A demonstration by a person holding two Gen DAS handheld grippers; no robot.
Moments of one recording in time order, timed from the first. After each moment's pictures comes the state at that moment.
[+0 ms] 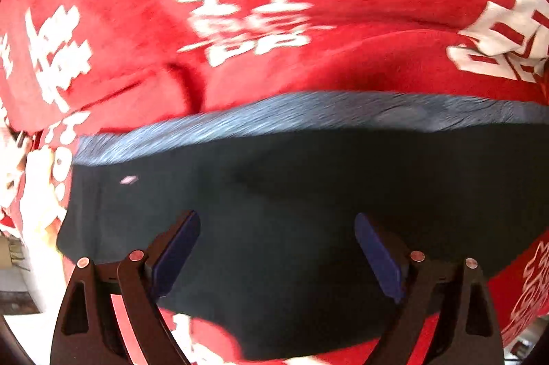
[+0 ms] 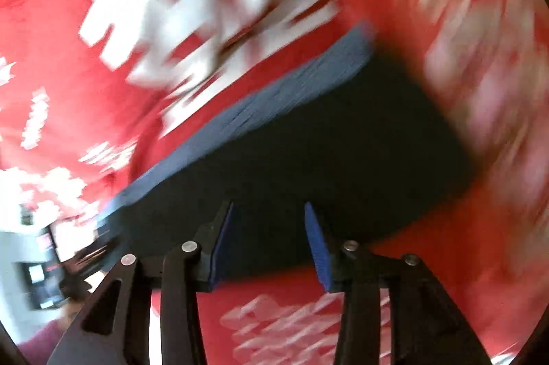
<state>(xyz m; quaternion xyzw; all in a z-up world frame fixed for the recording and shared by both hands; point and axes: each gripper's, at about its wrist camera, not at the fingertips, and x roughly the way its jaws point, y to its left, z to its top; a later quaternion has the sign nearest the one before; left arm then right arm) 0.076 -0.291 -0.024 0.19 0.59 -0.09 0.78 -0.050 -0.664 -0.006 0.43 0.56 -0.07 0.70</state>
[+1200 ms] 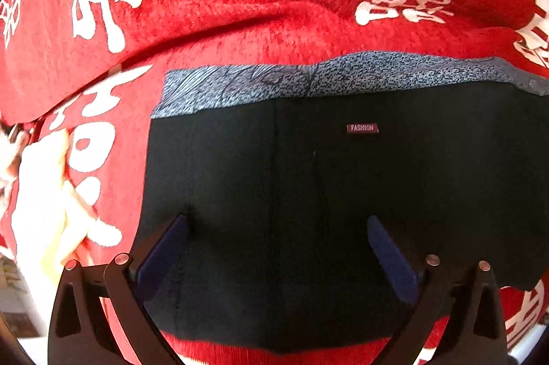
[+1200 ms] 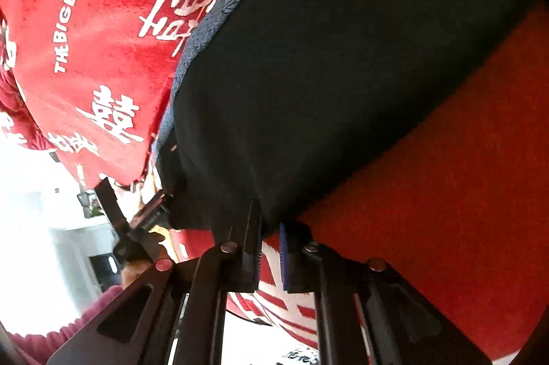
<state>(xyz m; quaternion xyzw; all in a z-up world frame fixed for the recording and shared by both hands) 0.132 -0.077 -0.058 0.19 0.58 -0.12 0.78 -0.003 -0.369 -0.077 0.54 0.55 0.01 0.64</state>
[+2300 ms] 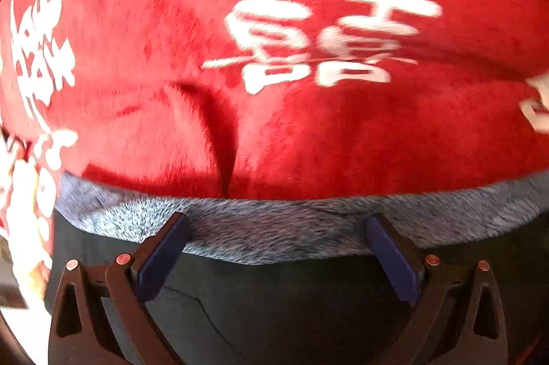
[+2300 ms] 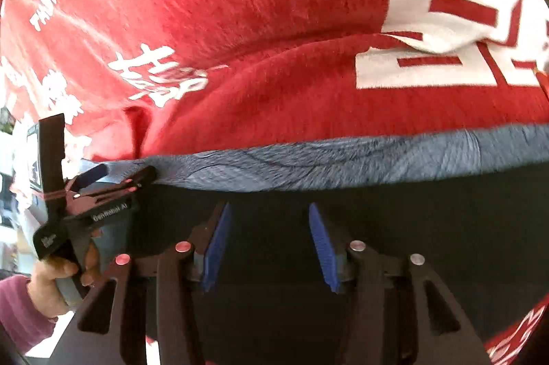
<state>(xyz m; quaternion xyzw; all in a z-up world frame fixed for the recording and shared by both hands) 0.174 -0.255 -0.080 0.15 0.57 -0.08 0.81 0.127 -0.467 -0.052 0.24 0.60 -0.03 0.77</state>
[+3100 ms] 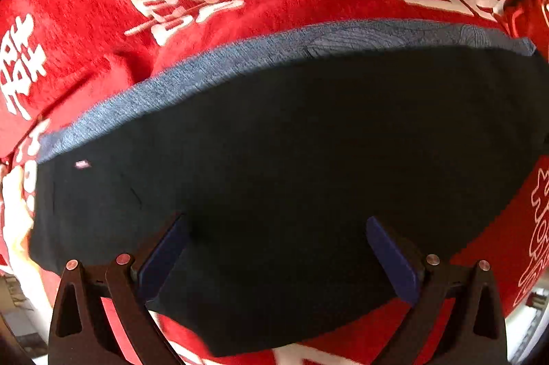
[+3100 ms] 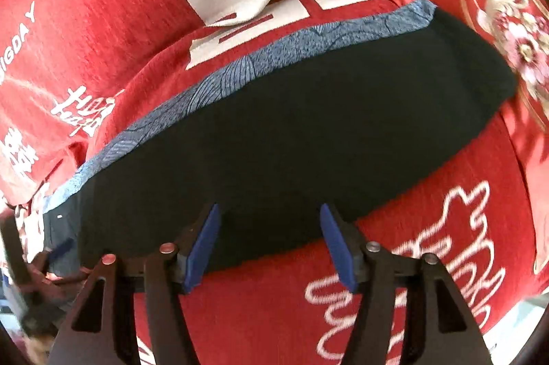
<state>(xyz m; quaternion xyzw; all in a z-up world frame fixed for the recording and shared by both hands) 0.031 -0.300 -0.063 0.21 0.59 -0.18 0.76 -0.008 -0.529 -0.023 0.30 0.58 -0.20 0.73</state>
